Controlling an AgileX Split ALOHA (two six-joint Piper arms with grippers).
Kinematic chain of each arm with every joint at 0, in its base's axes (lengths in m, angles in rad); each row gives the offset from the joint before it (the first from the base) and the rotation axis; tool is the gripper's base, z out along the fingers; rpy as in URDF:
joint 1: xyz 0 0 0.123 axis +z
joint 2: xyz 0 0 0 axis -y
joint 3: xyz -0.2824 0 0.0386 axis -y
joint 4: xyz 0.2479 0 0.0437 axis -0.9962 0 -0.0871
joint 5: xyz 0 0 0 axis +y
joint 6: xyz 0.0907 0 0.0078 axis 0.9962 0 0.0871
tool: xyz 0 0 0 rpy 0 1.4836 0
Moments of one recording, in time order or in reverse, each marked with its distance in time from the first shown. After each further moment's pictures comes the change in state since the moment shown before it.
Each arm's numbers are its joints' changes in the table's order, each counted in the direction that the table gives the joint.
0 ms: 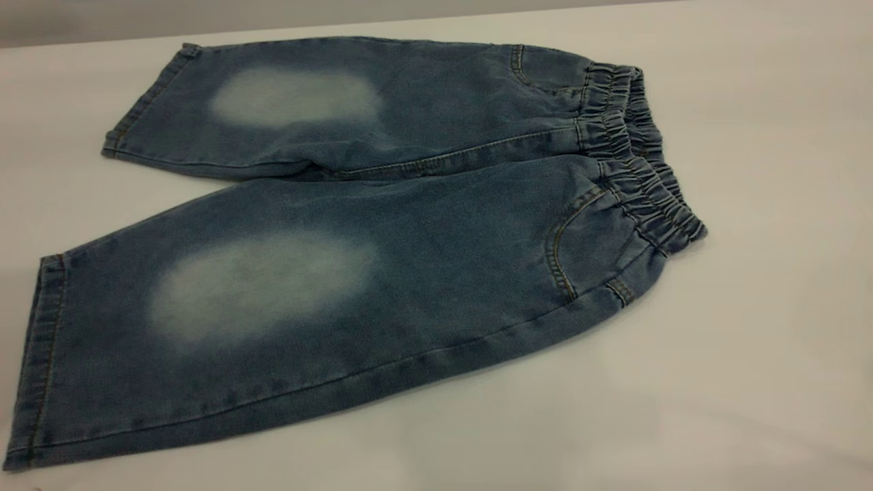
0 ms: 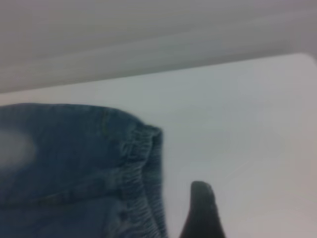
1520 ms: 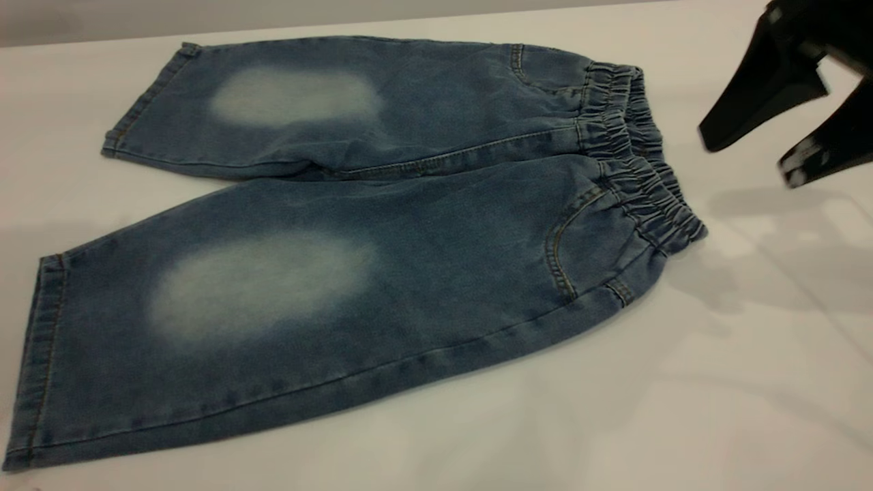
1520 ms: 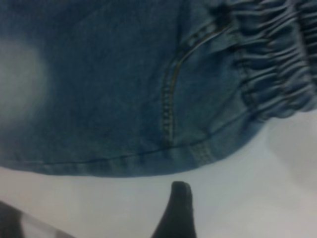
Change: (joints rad) left arm 0.000 -0.113 0.013 0.037 -0.246 0.031; right arm -0.013 -0.948 -0.025 -0.818 0.057 -0.847
